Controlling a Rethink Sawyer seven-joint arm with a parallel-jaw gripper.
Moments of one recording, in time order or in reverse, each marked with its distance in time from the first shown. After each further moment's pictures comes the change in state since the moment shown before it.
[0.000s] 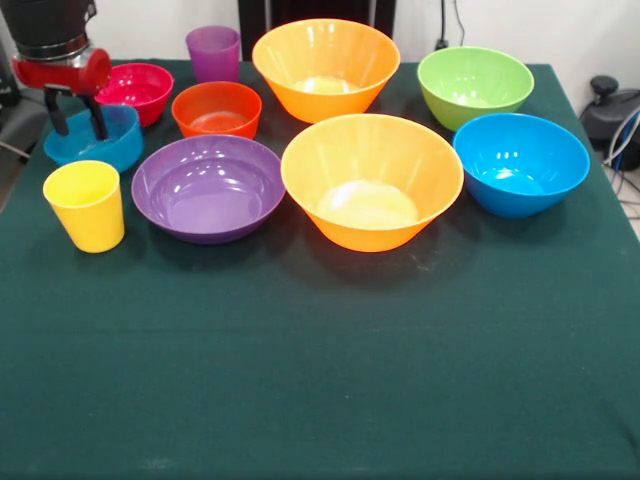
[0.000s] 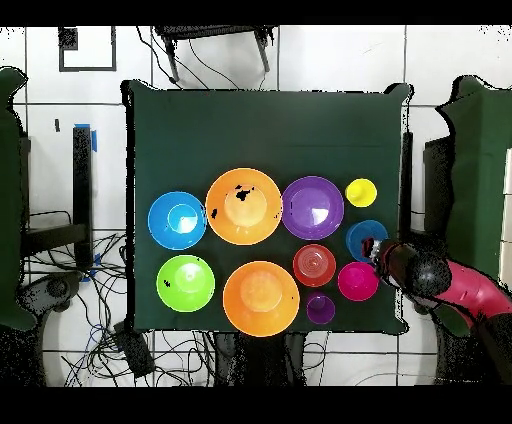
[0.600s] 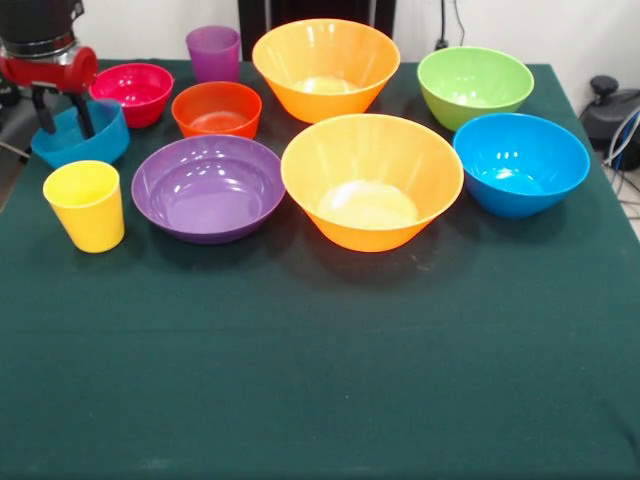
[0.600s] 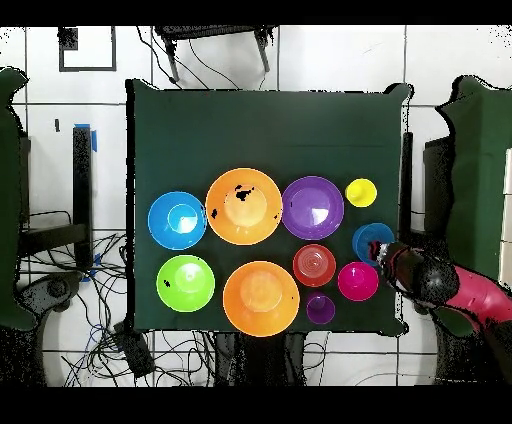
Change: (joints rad) arm -0.055 0.003 0.035 0.000 -0.040 0.000 0.000
